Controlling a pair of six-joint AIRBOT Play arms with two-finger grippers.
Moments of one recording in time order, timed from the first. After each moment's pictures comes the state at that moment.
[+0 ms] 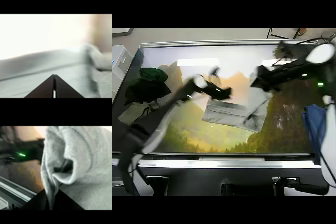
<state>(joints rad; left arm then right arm) -0.43 -1.94 1.89 1.04 -1.05 -1.73 0.10 -1.50 1.69 -0.87 1.43 1.71</state>
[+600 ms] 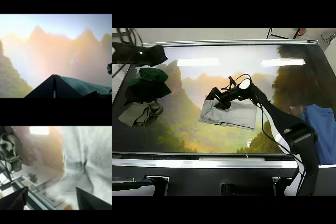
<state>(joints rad) -0.08 -1.49 1.89 1.28 -1.15 -1.68 0.41 -1.94 1.69 -0.57 1.02 1.77</state>
